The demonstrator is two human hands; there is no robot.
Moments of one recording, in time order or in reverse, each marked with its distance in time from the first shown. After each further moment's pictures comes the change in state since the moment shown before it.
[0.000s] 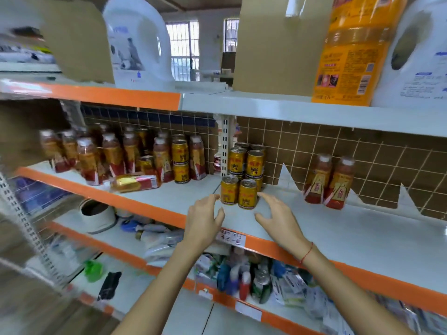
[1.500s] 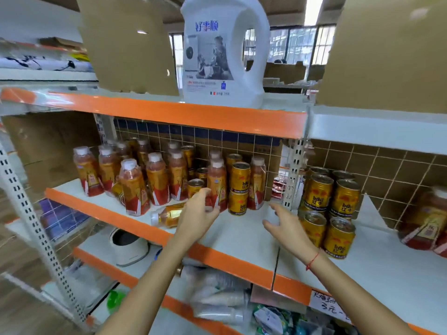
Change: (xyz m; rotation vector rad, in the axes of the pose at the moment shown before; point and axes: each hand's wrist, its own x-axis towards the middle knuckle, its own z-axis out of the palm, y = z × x) left_hand 0.140 -0.236 -0.072 -0.147 -0.037 -0.140; right_hand 0.172 -0.106 0.163 -0.017 -0.071 0.071
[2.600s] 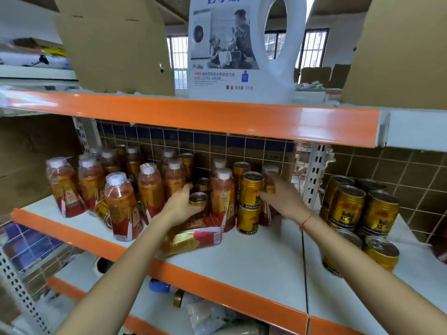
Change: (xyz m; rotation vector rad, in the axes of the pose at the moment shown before) left_hand 0.131 -0.108 -0.001 0.125 -0.268 -0.120; right_hand 0.122 -0.044 0.006 0.032 0.056 -0.079
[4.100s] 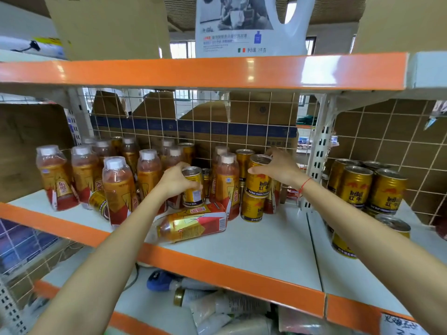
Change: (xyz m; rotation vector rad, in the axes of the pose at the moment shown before) left_hand 0.027 -0.025 -0.011 -0.155 0.110 0.075; right_hand 0.033 -0.004 0.017 -0.125 0.072 0.134
